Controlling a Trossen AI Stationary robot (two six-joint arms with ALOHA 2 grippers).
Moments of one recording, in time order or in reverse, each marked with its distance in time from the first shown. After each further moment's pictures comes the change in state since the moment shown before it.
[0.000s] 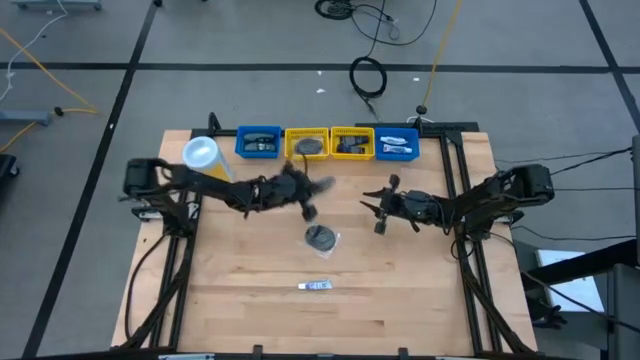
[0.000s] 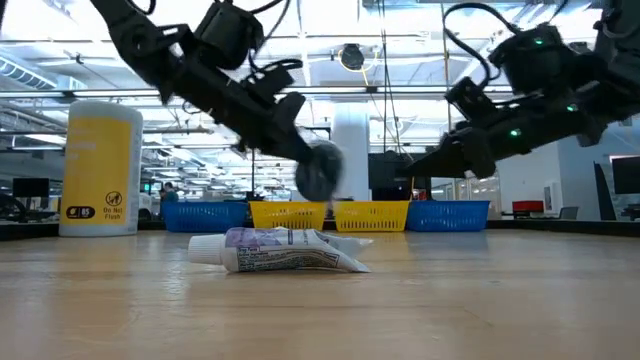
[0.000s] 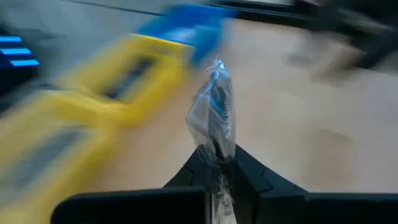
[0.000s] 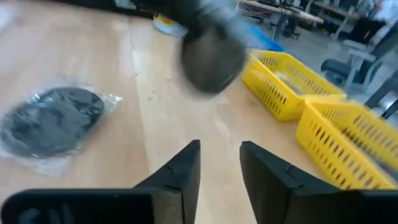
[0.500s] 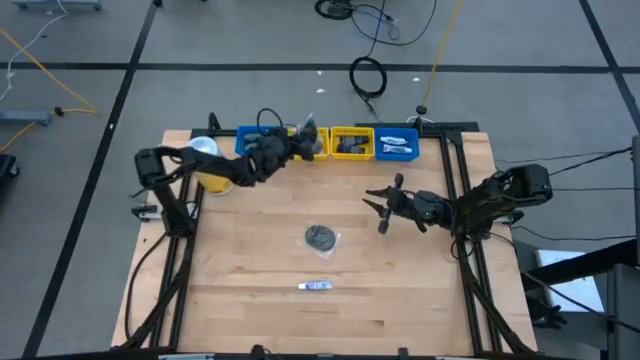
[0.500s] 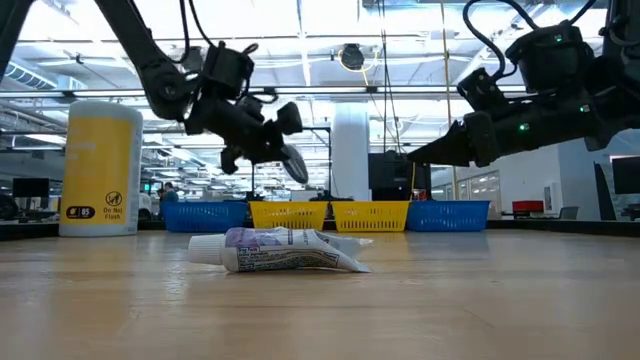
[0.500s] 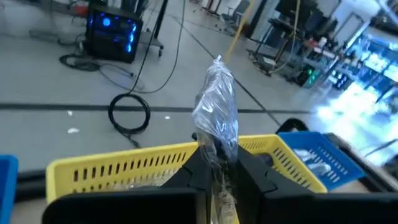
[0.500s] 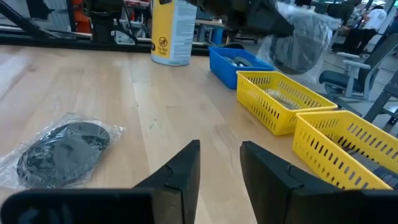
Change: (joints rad) left arm 0.329 0.101 0.000 0.341 -0.115 -0.421; right arm 0.000 0.017 -0.060 0.191 -0.004 0.043
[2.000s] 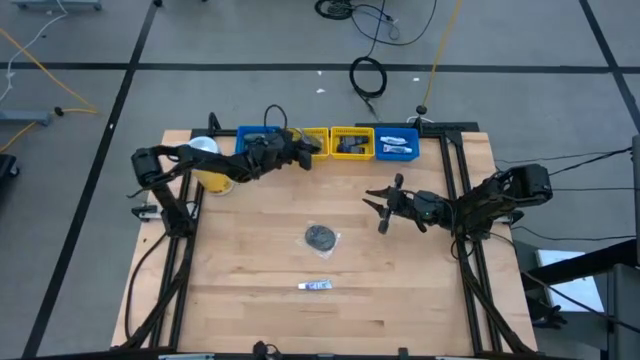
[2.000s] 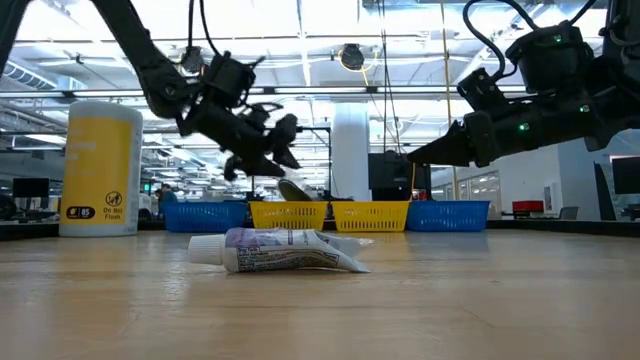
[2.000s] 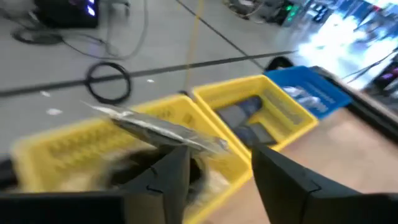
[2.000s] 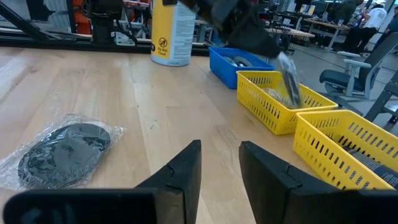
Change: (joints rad) left arm 0.048 -0.023 0.001 -0.164 0.249 0.104; right arm 0.000 0.000 0.000 0.000 -0.001 0.008
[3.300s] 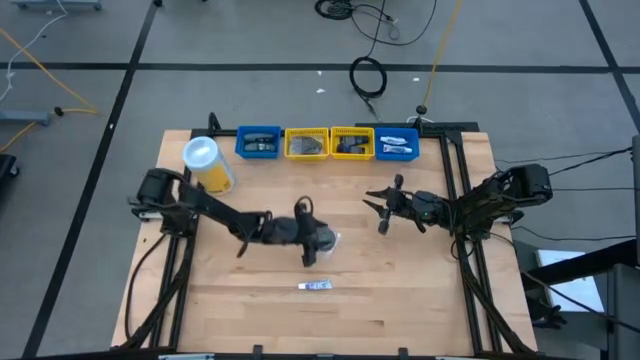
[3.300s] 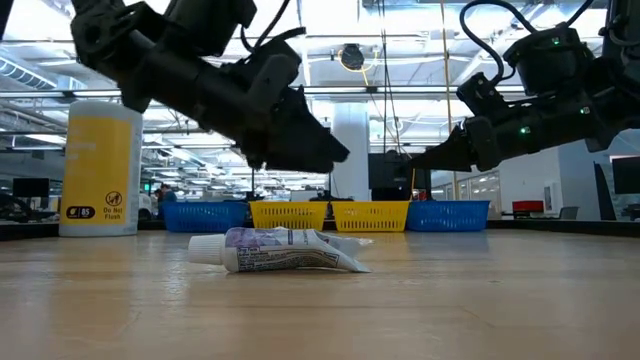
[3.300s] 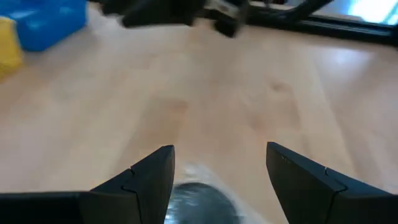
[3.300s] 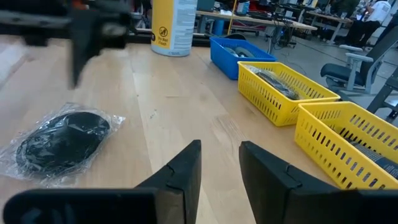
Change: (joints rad) left arm -0.673 0.076 -0.004 0.005 -0.068 0.199; right arm -0.001 0.000 0.001 -0.038 0.001 0.000
